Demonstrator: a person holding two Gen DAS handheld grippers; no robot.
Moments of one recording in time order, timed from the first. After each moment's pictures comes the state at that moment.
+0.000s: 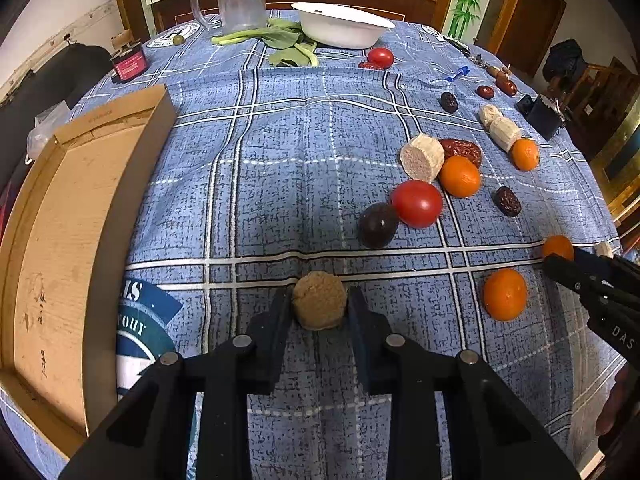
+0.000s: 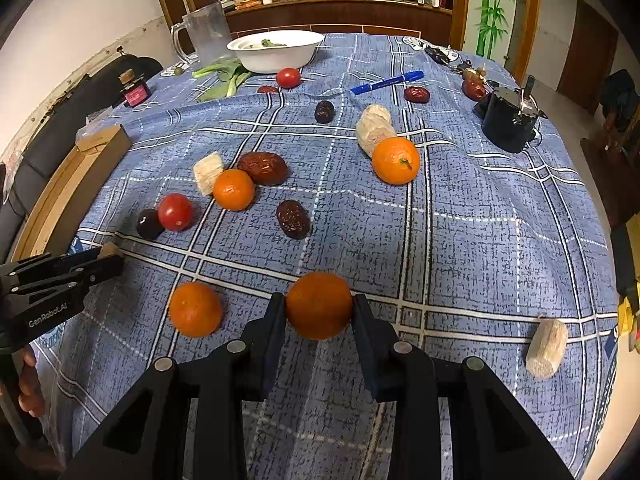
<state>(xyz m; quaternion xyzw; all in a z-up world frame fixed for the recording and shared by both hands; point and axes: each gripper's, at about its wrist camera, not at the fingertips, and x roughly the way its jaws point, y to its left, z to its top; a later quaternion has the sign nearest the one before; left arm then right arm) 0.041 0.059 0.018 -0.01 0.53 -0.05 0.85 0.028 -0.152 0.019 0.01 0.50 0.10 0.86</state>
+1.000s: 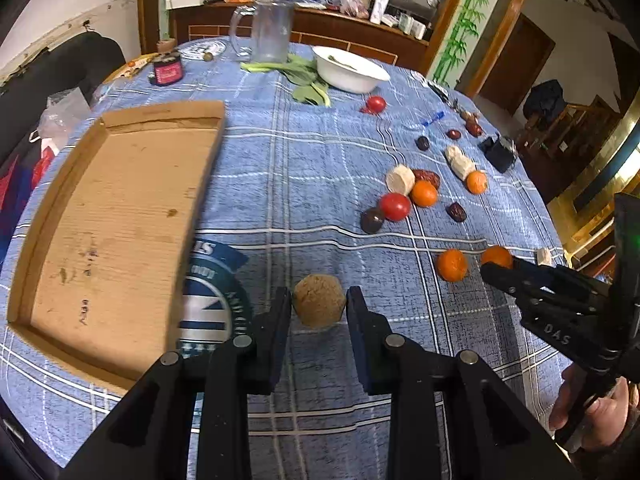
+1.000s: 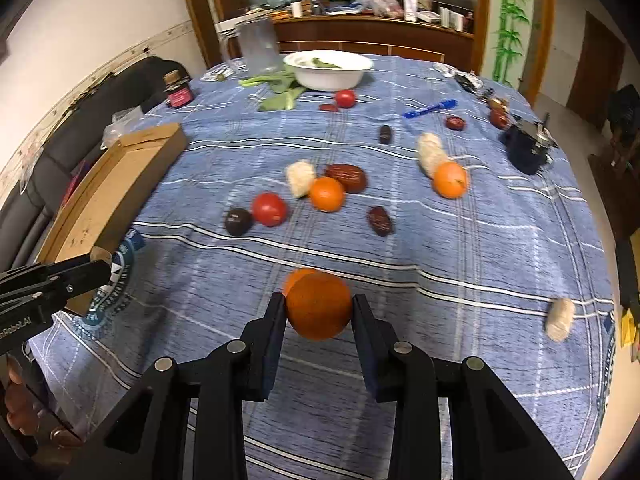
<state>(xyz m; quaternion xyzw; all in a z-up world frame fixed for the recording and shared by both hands) -0.029 0.116 0.078 -0.07 0.48 -0.08 0.87 -0.008 -0.089 0.054 -0.01 0.47 0.12 0.87</state>
